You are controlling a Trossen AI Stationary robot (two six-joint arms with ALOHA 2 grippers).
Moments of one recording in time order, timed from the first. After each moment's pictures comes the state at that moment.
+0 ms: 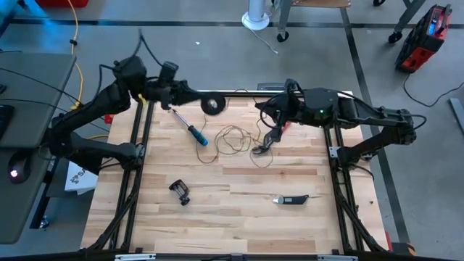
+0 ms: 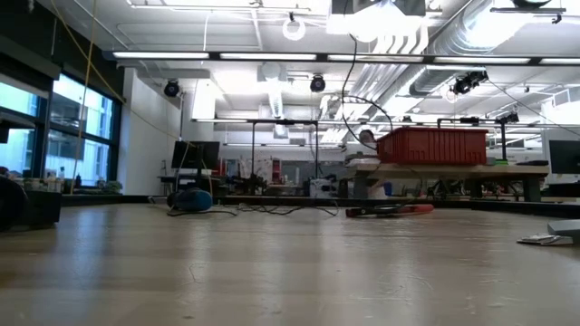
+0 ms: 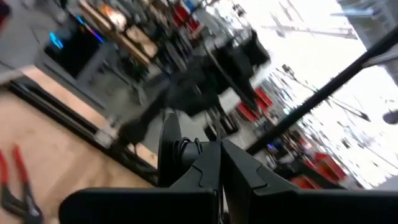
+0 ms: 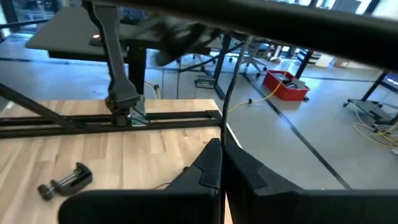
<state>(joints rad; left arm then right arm) 0.40 1.12 1.33 -0.19 0.50 -0.78 0.02 1.31 1.54 -0.50 0.37 -0.11</state>
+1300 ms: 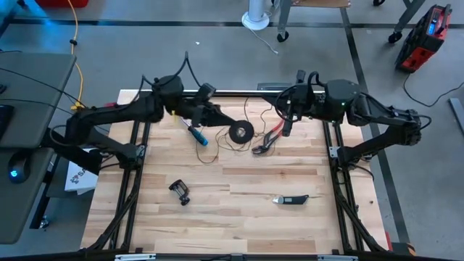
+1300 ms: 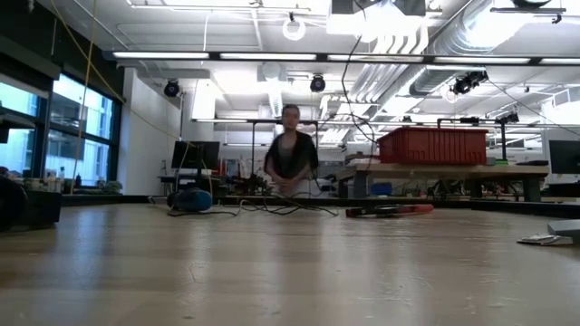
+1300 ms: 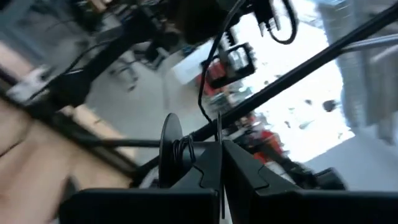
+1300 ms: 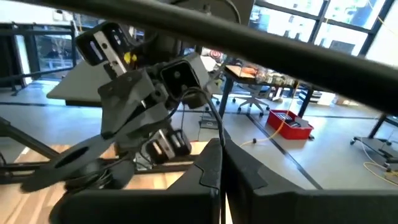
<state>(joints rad) 0.19 1.36 1.33 0.12 0.50 -0.99 0.01 1.24 1.54 -0.36 0.30 -0.17</state>
